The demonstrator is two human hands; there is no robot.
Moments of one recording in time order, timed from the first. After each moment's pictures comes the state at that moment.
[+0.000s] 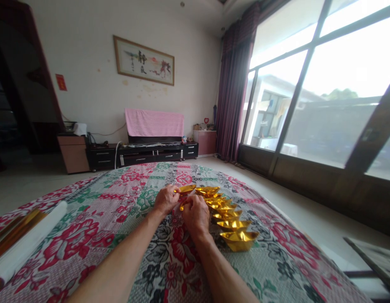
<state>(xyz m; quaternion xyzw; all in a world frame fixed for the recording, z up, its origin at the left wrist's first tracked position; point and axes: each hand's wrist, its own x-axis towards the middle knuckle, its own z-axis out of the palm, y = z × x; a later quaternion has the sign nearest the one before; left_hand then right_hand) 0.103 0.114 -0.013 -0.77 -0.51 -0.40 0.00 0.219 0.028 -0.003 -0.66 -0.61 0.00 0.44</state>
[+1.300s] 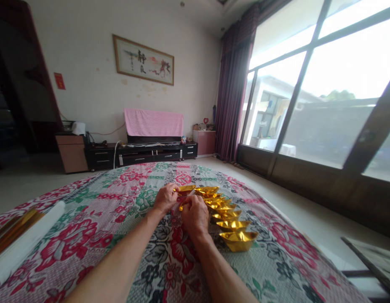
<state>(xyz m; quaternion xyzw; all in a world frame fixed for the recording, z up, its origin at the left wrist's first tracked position) 0.103 0.120 -0.014 -0.78 -0.46 -0.43 0.00 0.219 0.027 -0.002 -0.66 -0.61 0.00 0.44</state>
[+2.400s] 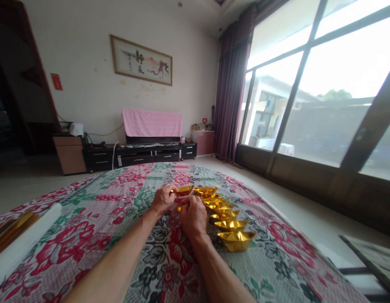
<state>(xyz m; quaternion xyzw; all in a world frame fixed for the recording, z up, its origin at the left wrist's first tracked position) 0.098 0.117 -0.014 -0.78 -0.43 -0.45 -0.01 0.219 0.026 -0.002 -0.66 -0.61 0.00 0.44</state>
